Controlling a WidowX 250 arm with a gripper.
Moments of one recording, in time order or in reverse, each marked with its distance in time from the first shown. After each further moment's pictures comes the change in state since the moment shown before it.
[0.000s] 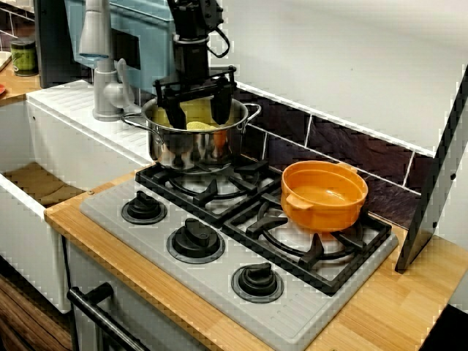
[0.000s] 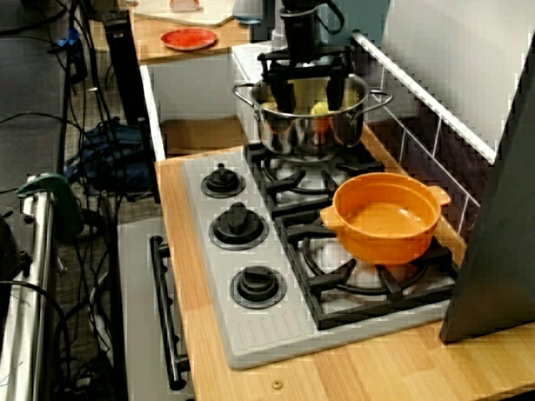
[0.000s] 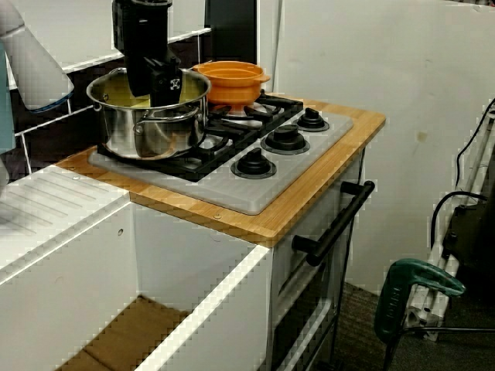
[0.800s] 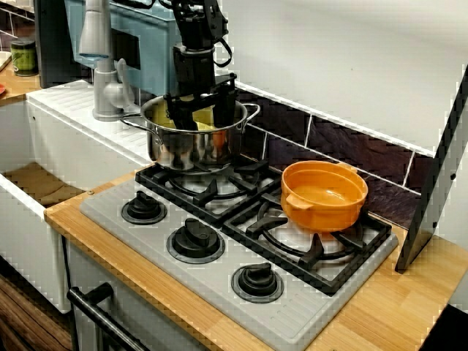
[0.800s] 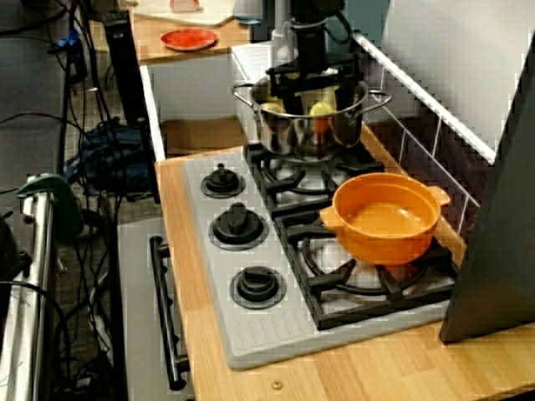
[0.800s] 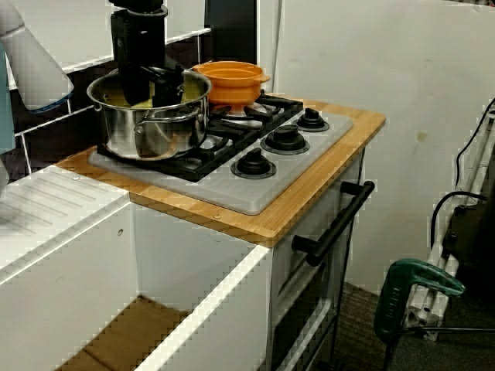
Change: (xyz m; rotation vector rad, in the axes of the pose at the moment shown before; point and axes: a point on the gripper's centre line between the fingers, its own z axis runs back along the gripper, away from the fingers) arm -0.005 -0.008 -0.013 0.011 0.022 0.210
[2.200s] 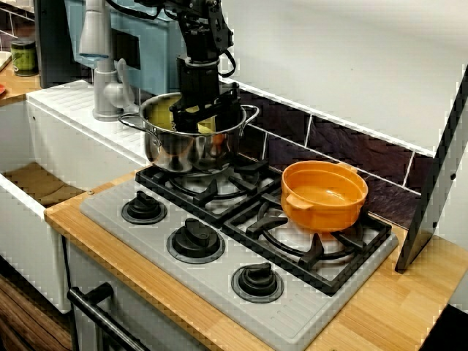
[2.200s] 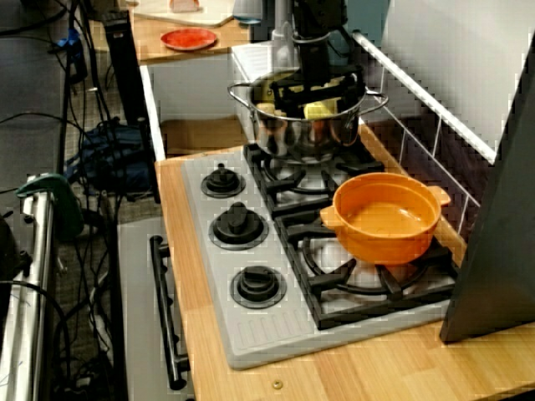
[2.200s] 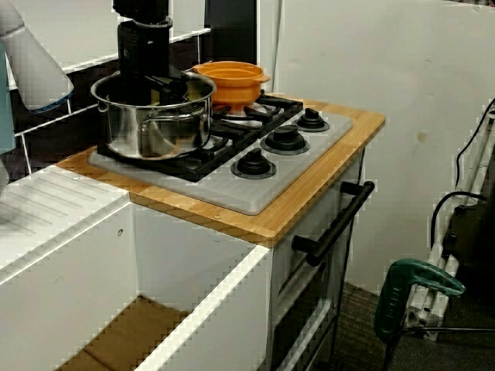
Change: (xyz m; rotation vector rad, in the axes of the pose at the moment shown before) arm -0.003 -0.002 -0.012 -0.012 -0.033 0.054
